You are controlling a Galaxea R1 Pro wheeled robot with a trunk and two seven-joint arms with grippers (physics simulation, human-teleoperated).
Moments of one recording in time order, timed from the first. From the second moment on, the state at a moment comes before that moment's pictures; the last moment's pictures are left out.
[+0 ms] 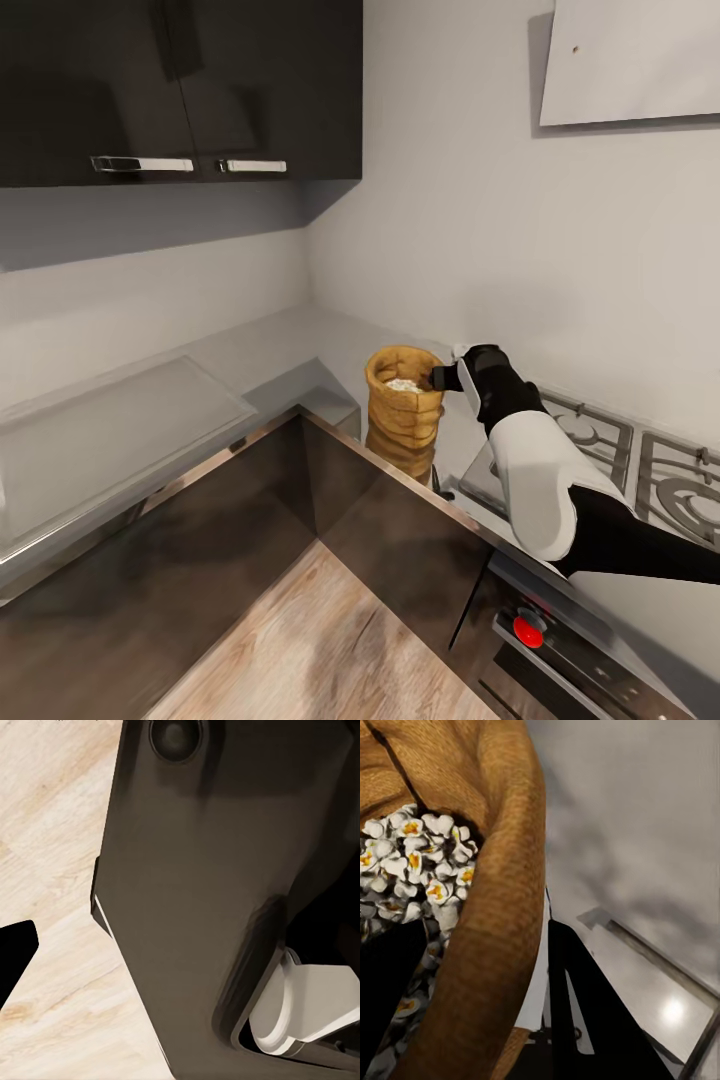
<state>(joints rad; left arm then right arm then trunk) 0.00 -0.05 0.01 -0.07 0.25 -0.09 0.05 -1.31 0.16 -0.34 -0.51 0.41 0.73 0.02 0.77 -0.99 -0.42</state>
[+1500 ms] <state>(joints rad) 0.00 -0.05 0.01 -0.06 0.25 -0.09 0.06 -1.31 0.16 -0.32 -0.92 0.41 1.04 0.02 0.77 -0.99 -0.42</state>
